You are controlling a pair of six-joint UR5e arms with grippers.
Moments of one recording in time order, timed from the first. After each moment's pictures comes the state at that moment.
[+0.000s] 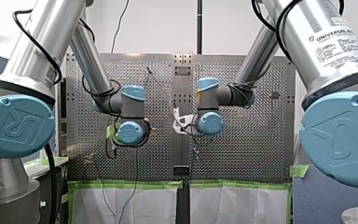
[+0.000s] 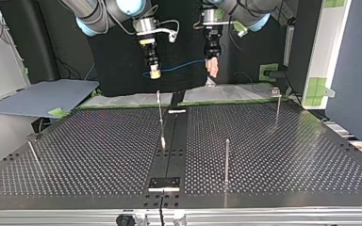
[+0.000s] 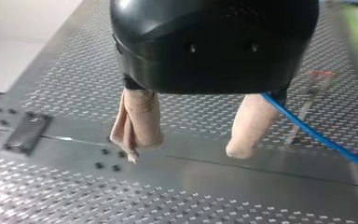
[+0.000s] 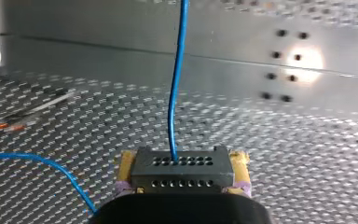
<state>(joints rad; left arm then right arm) -0.60 -1.90 -2.28 -2.11 -2.15 -1.75 2.36 -1.10 1.90 -0.76 1.80 1.49</state>
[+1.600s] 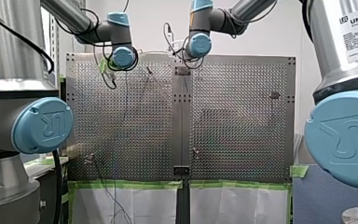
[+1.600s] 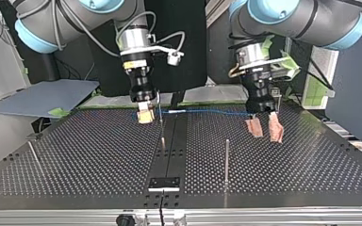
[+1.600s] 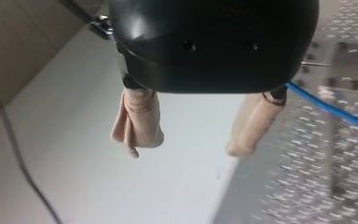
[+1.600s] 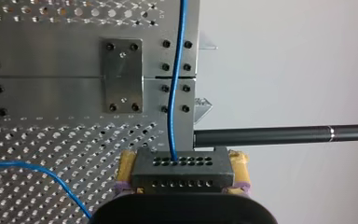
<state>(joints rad) -0.32 -1.43 -1.91 -2.58 -2.04 -1.95 2.39 -1.33 1.45 -0.31 1.84 1.48</state>
